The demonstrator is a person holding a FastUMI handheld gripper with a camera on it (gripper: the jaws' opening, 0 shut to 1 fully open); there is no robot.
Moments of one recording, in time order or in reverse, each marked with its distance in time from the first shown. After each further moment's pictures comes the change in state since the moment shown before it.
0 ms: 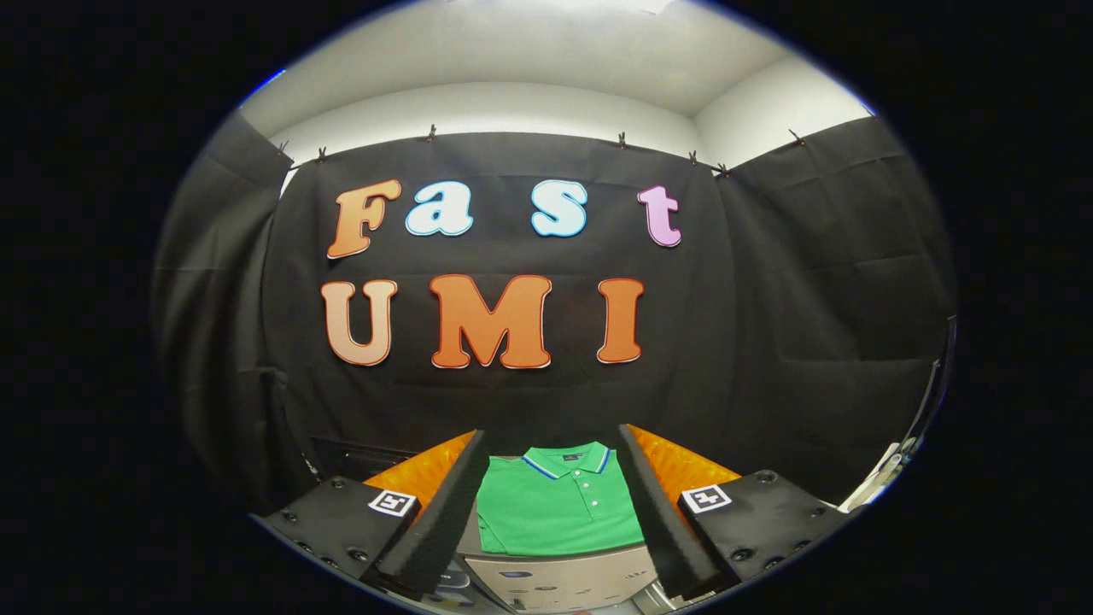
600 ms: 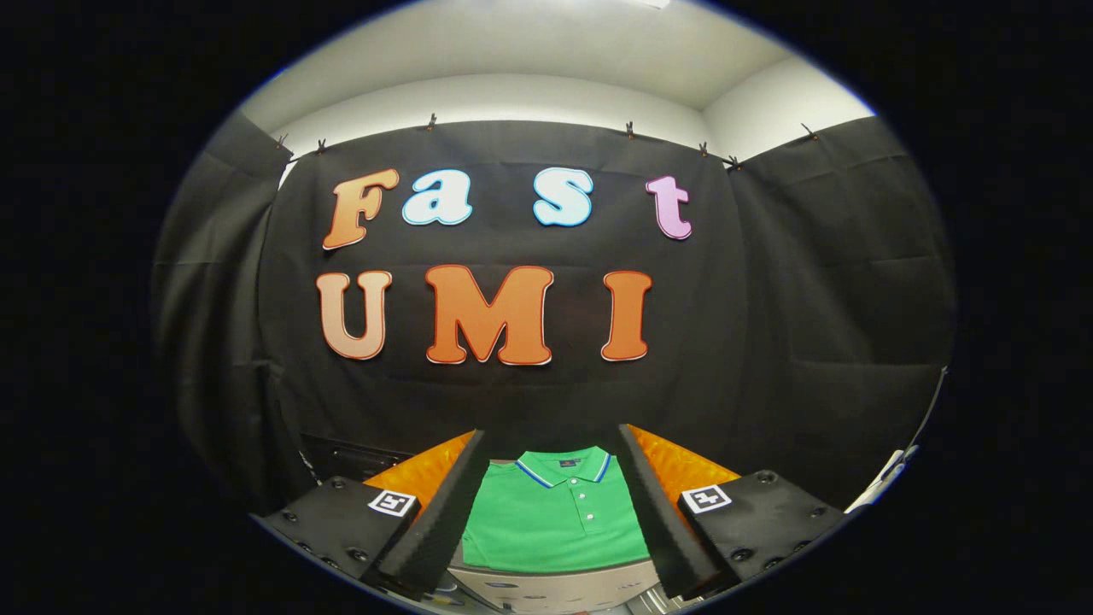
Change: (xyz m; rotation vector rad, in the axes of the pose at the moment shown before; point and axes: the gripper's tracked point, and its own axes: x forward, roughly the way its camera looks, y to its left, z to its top) arm 0.061 -0.019 -0.007 -0.013 0.047 0.026
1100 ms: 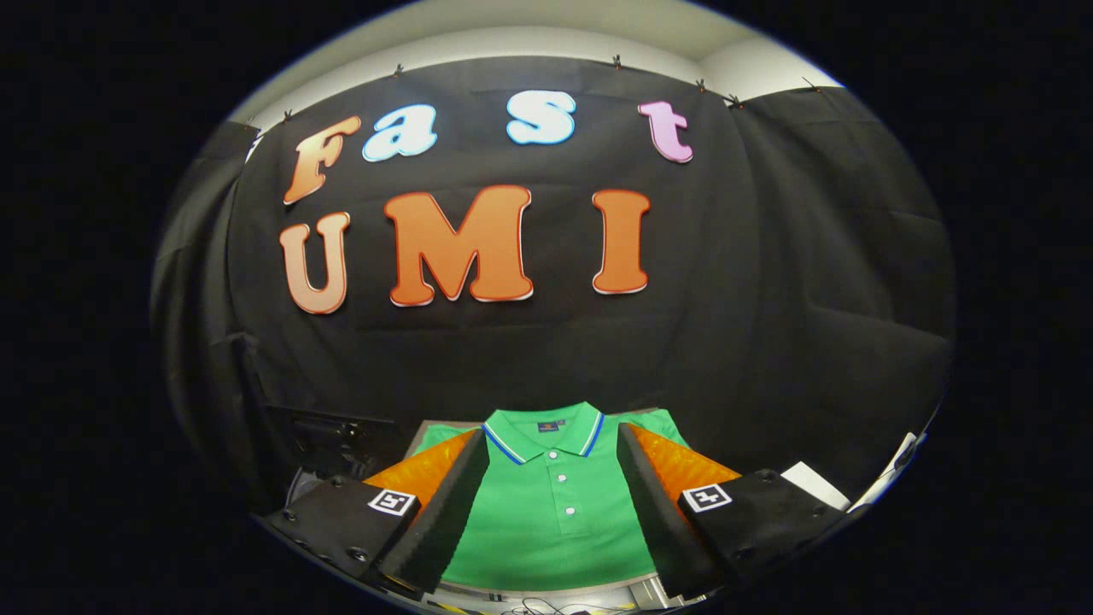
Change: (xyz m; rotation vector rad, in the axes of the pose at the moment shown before) arm 0.116 -0.051 -0.105 0.030 0.265 -0.002
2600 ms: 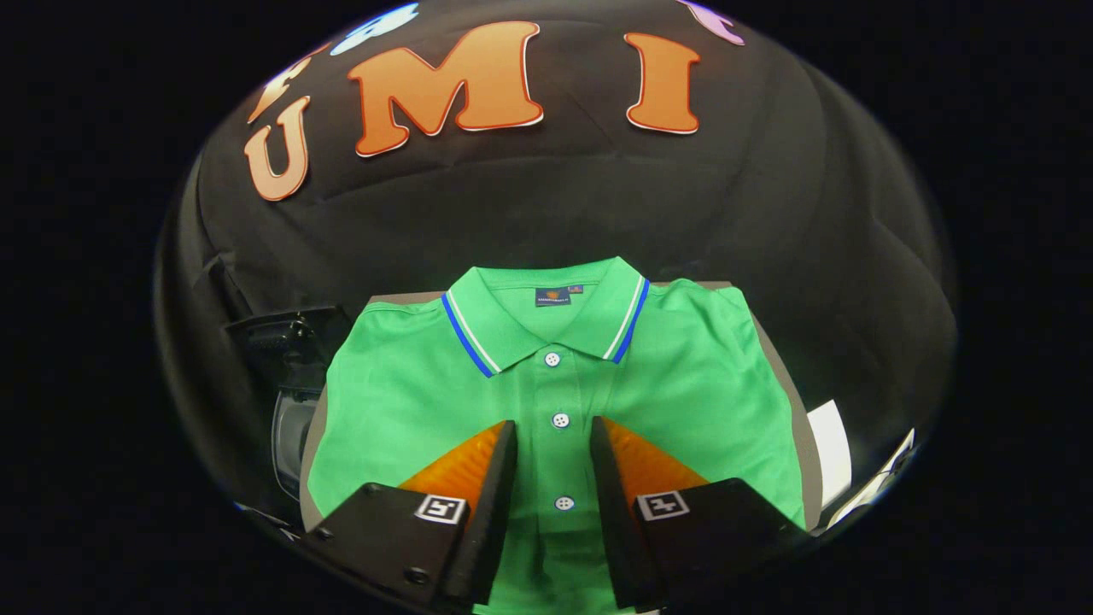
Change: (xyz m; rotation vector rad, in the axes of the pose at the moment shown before) arm 0.096 -0.002 -0.107 0.021 0.506 0.043
